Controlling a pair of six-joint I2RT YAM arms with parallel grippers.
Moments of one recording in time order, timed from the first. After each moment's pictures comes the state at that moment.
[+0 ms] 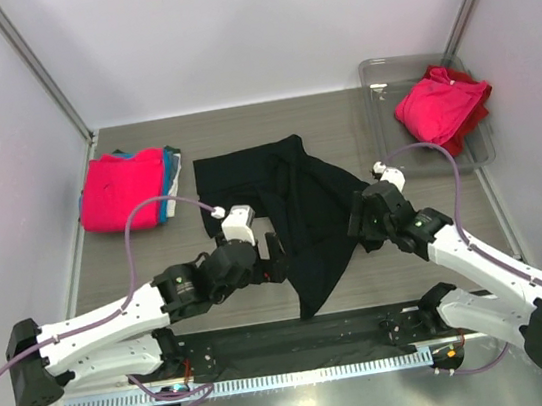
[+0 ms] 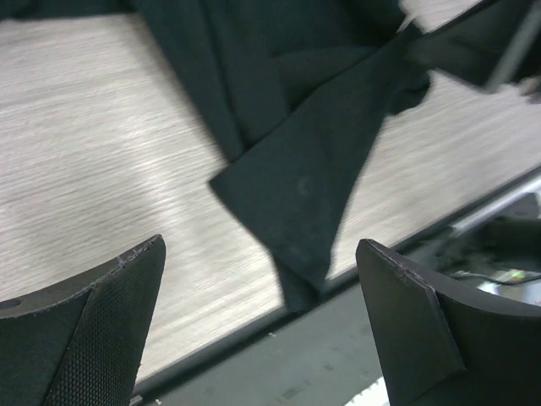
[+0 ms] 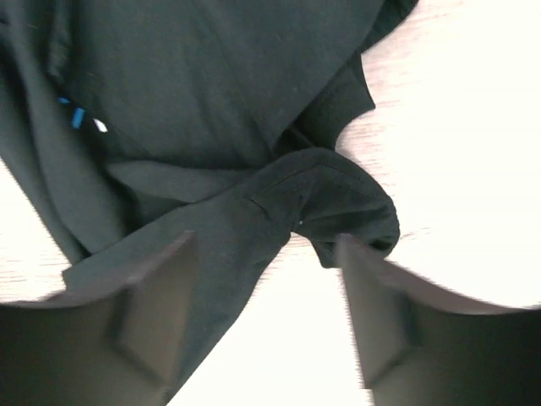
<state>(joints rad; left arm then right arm) -1.17 0.99 0.73 -0.38 -0.43 -0.79 0.53 0.98 0.61 -0.48 0.26 0.64</state>
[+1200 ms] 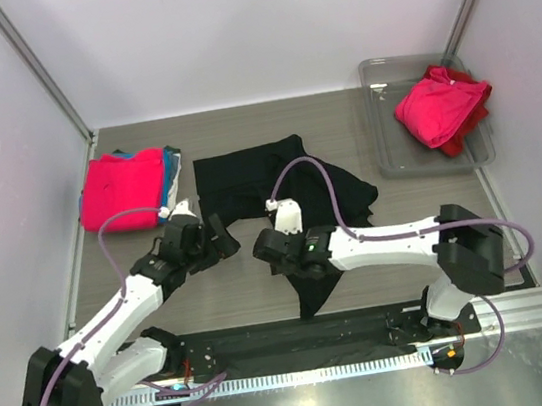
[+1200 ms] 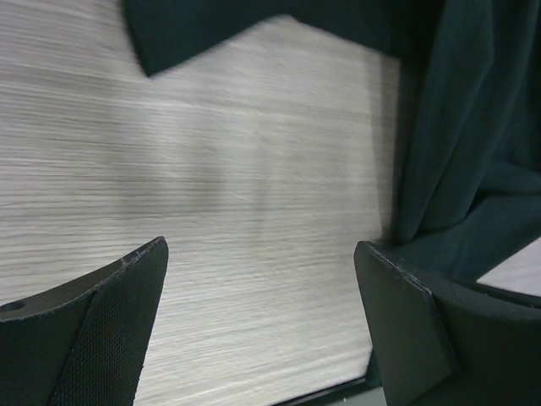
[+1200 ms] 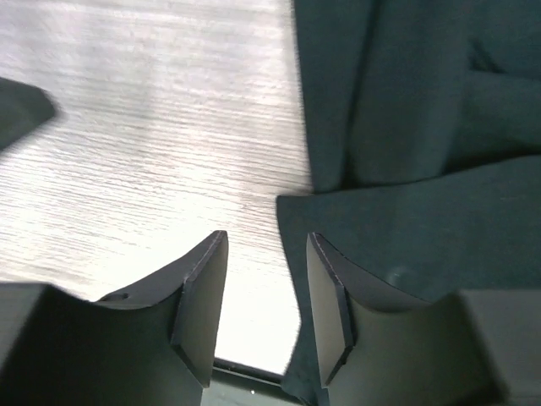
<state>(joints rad) -0.53 1.04 0.57 -0.33 -0.03 -0.75 1.17 1.55 1.02 -0.48 0.50 0.95</state>
